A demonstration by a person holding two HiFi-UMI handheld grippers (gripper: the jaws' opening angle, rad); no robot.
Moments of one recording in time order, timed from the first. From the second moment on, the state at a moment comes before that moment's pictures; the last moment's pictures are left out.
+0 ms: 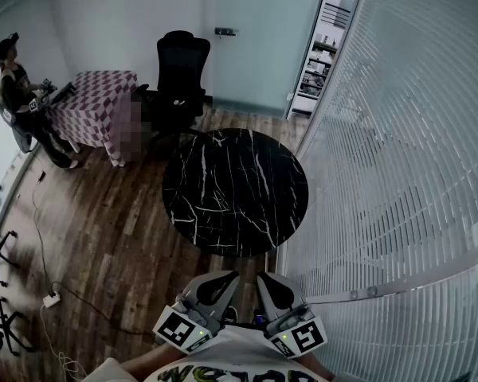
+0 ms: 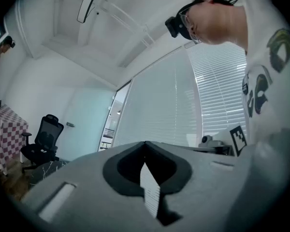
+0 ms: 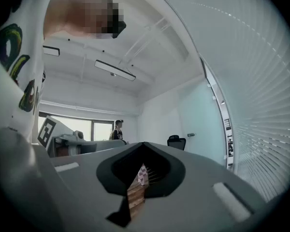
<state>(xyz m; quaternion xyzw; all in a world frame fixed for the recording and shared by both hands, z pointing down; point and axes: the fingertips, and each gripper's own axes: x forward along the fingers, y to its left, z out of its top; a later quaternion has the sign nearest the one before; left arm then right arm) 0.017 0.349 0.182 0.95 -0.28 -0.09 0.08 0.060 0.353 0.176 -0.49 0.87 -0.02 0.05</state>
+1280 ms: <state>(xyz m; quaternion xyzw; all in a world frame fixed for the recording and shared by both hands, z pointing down) 0.052 0.353 0.195 0.95 -0.29 -0.08 0.10 0.096 0.353 0.188 -0.49 0.87 -0.04 0.06</state>
